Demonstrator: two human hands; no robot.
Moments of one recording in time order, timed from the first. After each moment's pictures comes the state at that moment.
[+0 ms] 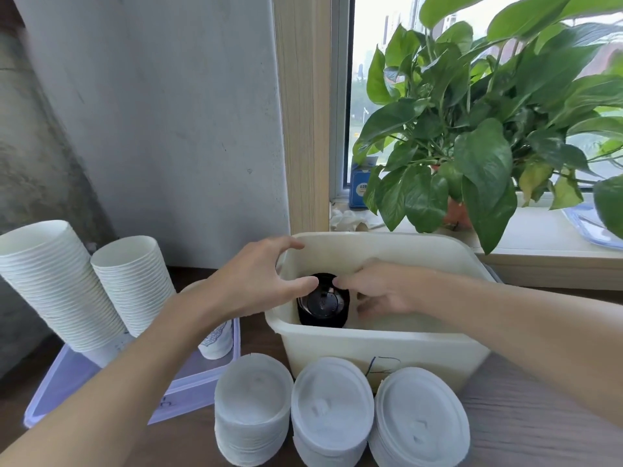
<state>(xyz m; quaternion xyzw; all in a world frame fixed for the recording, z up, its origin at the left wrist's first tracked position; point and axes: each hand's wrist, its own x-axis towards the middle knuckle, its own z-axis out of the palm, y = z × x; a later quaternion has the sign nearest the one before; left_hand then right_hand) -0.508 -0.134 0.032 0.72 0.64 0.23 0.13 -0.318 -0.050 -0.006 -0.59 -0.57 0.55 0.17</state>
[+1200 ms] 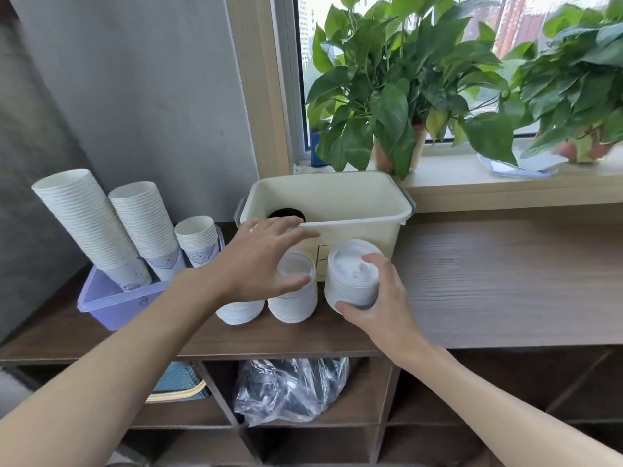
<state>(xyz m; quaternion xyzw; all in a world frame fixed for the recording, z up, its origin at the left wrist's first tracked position) -0.452 -0.248 0.004 0.85 0.52 0.10 -0.02 -0.224 -0.260 -0.096 -0.50 -0.69 0.25 0.46</state>
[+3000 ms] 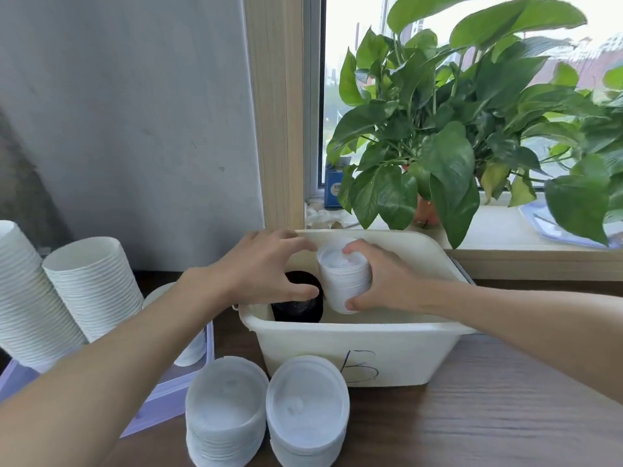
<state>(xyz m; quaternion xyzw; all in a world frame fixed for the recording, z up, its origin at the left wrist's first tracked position) -0.486 -0.096 0.026 0.82 0.56 0.11 0.03 -0.255 -0.056 -0.009 -0.48 -0.82 0.23 0.19</state>
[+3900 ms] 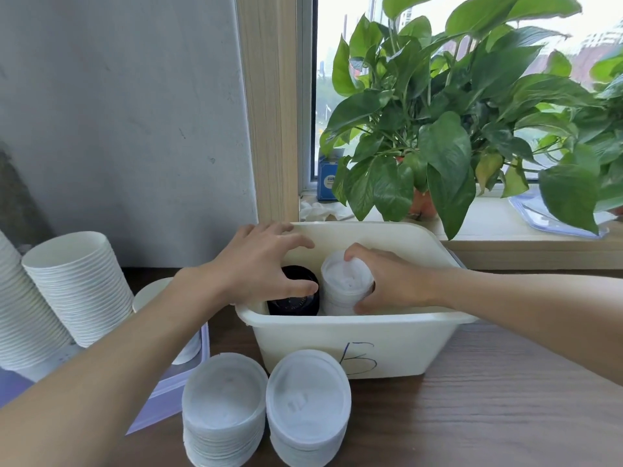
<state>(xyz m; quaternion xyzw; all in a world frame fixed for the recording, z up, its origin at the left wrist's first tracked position) -0.484 -0.097 0.021 0.82 0.57 0.09 0.02 -0.244 -0.044 -0.020 -0.51 -0.84 0.20 0.06</state>
